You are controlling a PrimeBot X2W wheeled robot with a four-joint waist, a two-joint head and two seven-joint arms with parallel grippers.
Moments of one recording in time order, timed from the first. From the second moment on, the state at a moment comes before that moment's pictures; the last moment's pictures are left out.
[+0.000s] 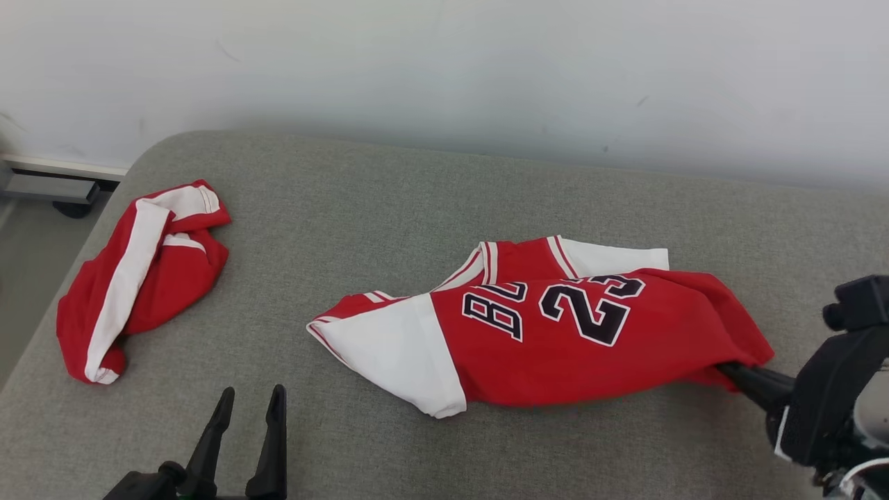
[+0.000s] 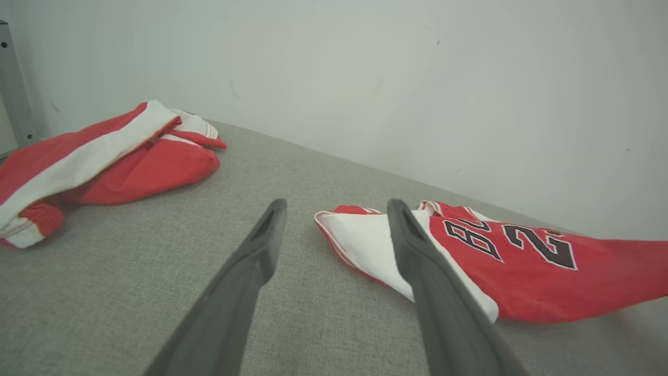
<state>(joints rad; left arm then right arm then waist) 0.03 0.06 -0.16 0.14 -0.30 -0.12 -0.26 -0.04 -0.05 -0.28 -0.37 0.54 0.13 1.17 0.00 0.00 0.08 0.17</state>
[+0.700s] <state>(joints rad) 0.01 0.06 -0.19 0.16 -0.30 -0.13 -0.26 -0.55 -0.05 -0.45 0.45 0.69 0.13 0.98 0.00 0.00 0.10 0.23</state>
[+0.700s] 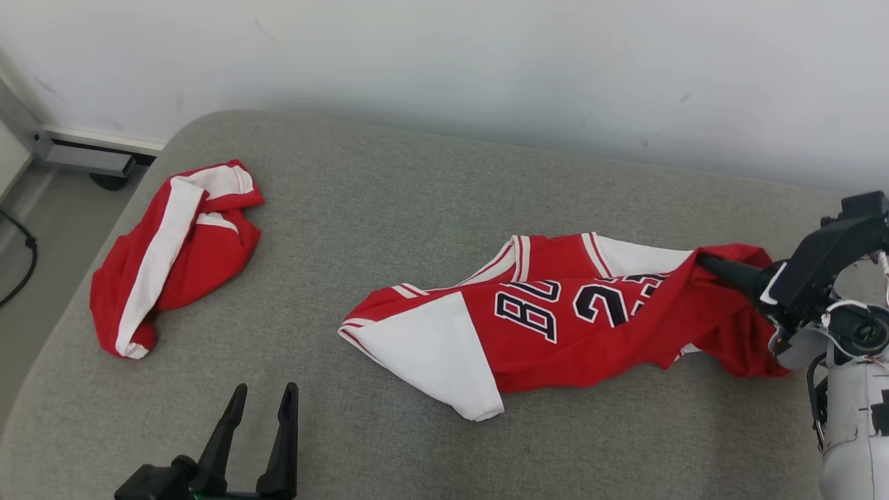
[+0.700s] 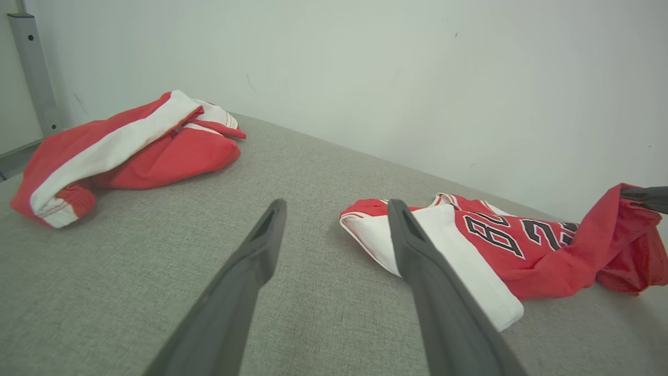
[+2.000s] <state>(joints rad) 0.00 0.06 -0.17 0.15 -0.30 -0.13 -0.26 -0.39 -0.08 -0.36 0.28 0.25 0.13 0.71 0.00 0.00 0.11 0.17</state>
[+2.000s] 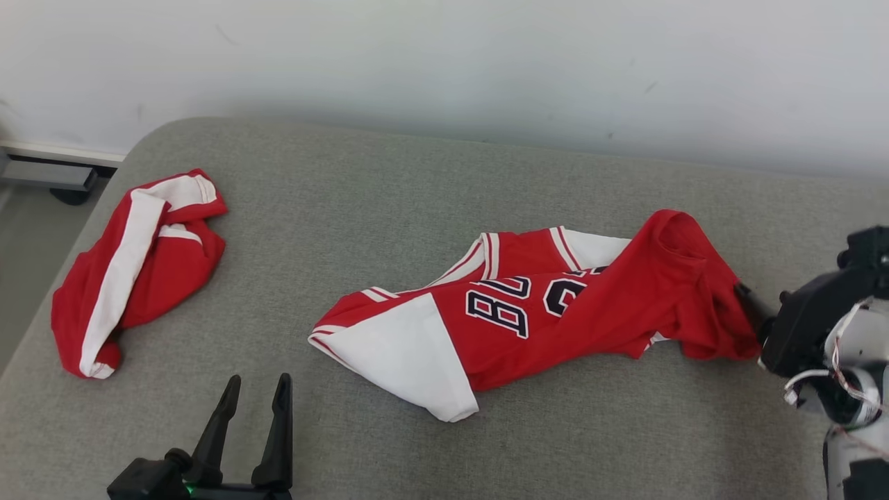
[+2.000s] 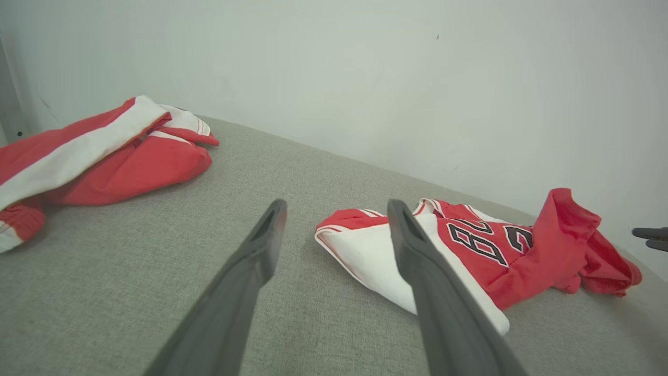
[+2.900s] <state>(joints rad) -0.03 0.05 -0.19 0.16 -0.30 -0.13 -0.26 -0.19 -0.05 -0.25 0.14 0.20 0.13 0.68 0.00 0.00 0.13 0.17</state>
